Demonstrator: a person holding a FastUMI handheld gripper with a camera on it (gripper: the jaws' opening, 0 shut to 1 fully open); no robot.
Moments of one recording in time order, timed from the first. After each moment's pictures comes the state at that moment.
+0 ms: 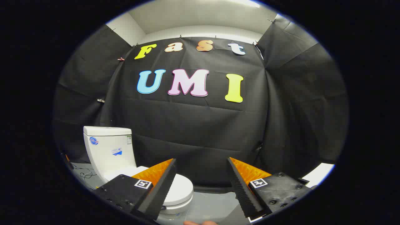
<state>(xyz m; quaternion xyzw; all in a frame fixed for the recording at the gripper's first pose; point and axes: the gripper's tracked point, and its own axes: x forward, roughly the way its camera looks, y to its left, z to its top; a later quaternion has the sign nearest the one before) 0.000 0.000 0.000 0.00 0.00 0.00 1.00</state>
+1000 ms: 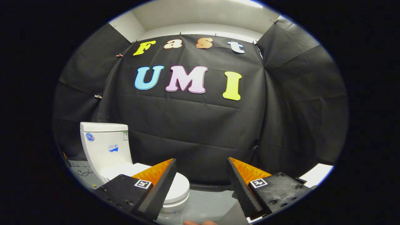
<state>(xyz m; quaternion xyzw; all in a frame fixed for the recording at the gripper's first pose) 0.001 0.000 -0.008 -0.01 0.01 -0.01 1.00</state>
